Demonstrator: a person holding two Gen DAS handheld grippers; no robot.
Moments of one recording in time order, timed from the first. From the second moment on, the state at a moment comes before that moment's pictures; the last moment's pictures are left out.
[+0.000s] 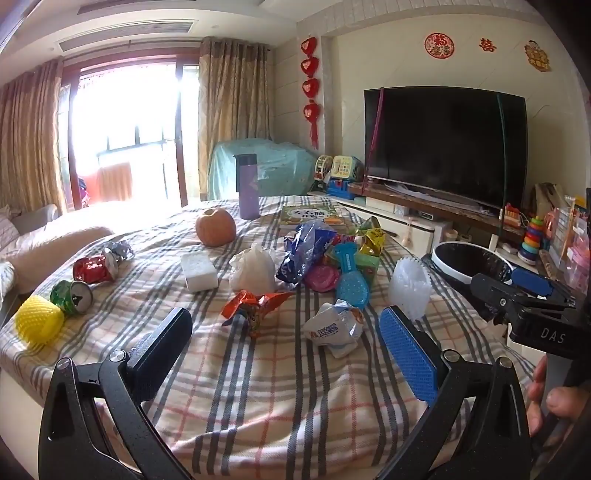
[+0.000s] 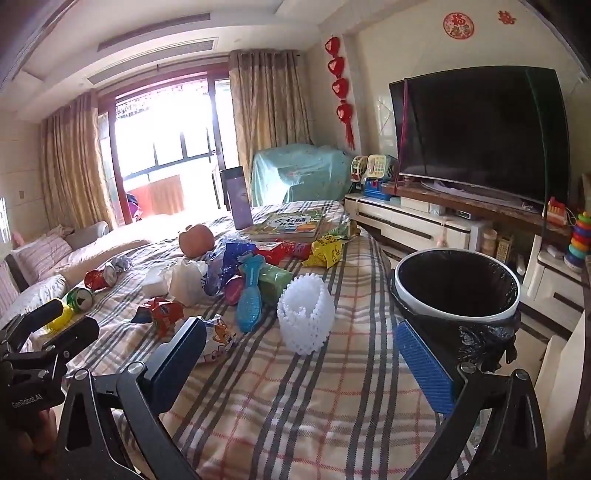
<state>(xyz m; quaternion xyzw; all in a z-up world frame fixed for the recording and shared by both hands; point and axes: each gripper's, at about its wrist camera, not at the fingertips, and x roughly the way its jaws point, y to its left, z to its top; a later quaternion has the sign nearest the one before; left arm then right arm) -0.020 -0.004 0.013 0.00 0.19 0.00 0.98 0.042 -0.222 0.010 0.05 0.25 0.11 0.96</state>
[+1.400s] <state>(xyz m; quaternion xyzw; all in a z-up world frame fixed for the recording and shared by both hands) -0.016 -0.002 0.006 -0.01 0.20 -0.01 0.98 0.038 -0.219 0.003 0.06 0.25 0.12 0.96</state>
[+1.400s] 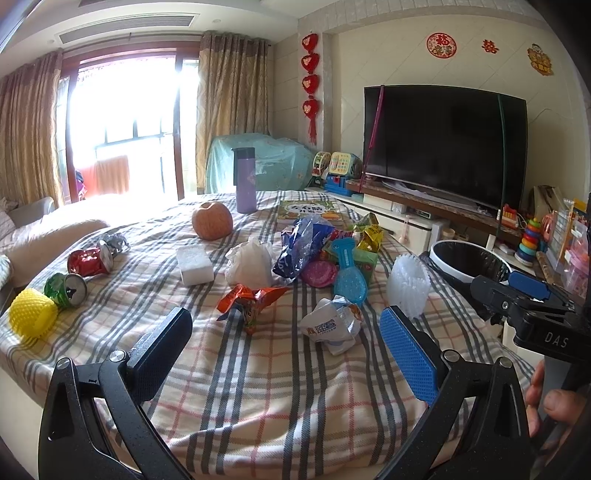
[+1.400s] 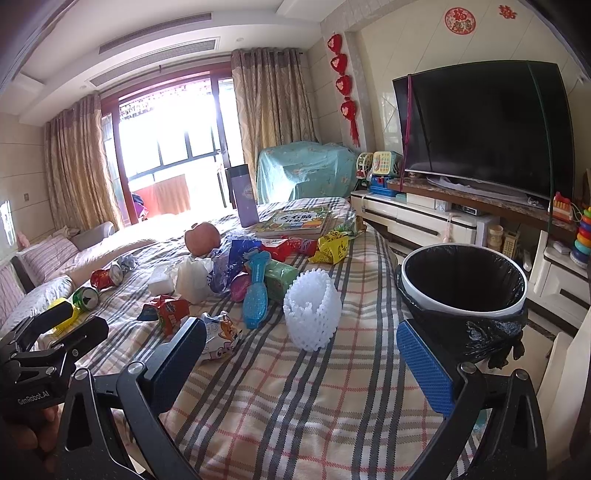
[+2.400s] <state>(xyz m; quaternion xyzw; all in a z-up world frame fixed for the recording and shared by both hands) 0.003 0.001 -0.013 -0.02 0.25 -0.03 0.97 0.053 -0.219 -0.010 0.06 0.28 0.13 0.95</state>
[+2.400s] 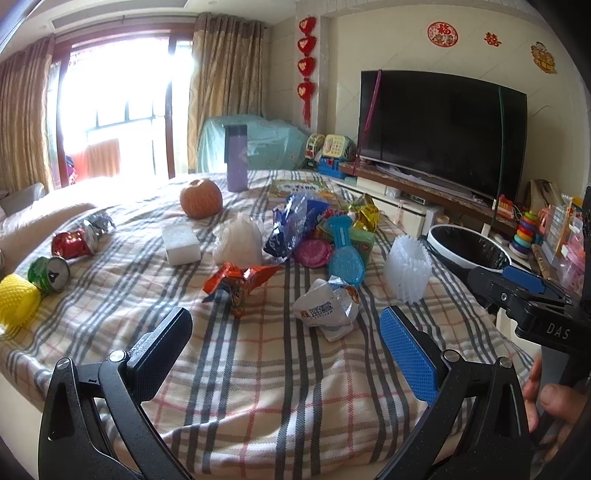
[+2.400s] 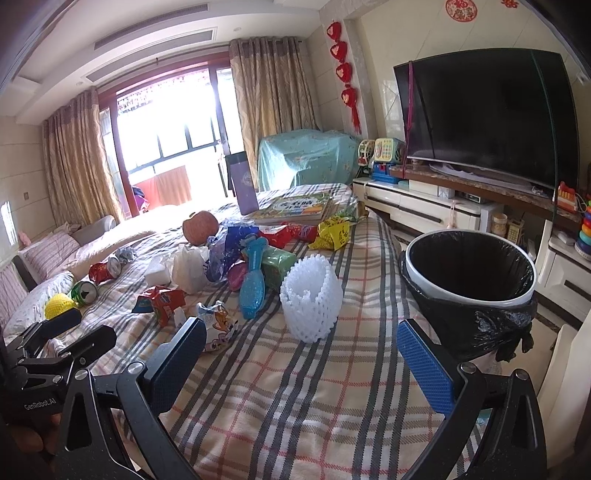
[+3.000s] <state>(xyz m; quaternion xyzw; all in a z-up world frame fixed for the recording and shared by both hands) 0.068 -0.010 -0.036 -0.03 0.33 -0.07 0.94 0.108 -0.226 -0.038 0.07 0.36 0.14 0.92</state>
